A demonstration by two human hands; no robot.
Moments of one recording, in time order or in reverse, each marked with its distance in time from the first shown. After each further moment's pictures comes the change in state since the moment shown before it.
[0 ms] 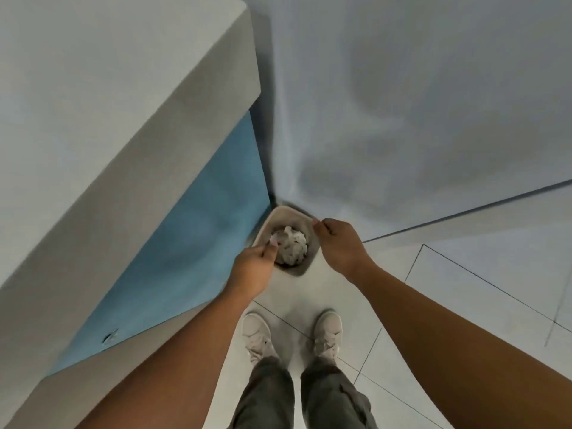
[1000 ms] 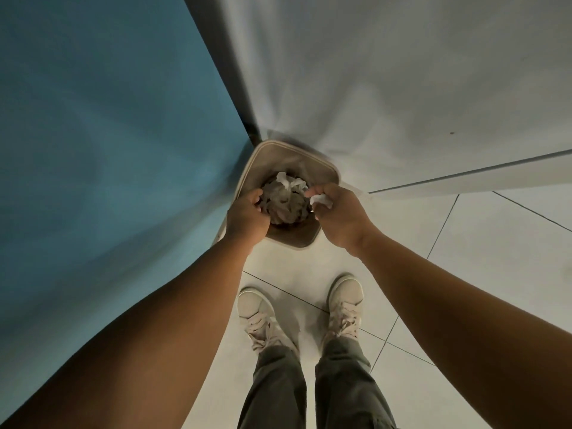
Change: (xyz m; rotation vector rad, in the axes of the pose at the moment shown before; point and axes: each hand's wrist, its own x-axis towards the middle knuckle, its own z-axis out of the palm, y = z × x) left_hand 0.206 -0.128 0.116 0.078 -0.053 -0.034; right_hand 0.129 0.177 0.113 0.139 -0.066 0.134
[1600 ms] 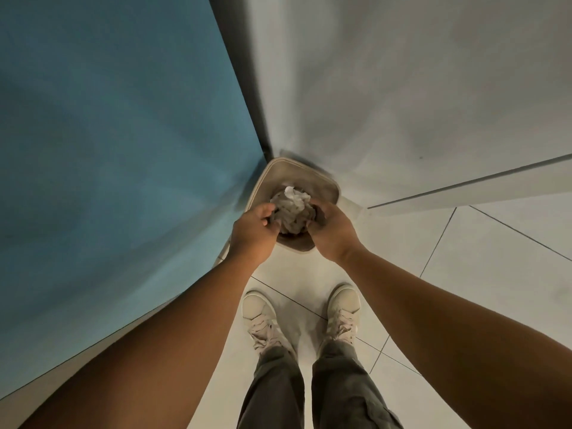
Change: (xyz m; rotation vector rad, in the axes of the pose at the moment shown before) left_hand -0.082 0.030 -0.037 -0.022 0.048 0.118; right_hand -0.037 -0.020 0.007 -0.179 -0.013 -0.011
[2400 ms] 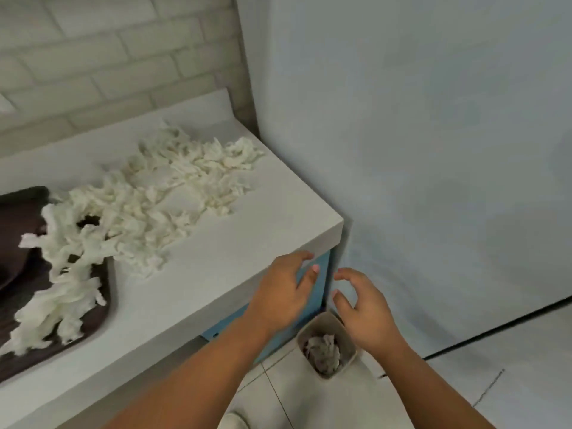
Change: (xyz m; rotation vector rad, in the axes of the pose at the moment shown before) left_hand -0.344 0.272 -0.249 0.089 0.527 0.462; right_hand -0.312 -0.295 -0.205 -0.108 0.033 -0.828
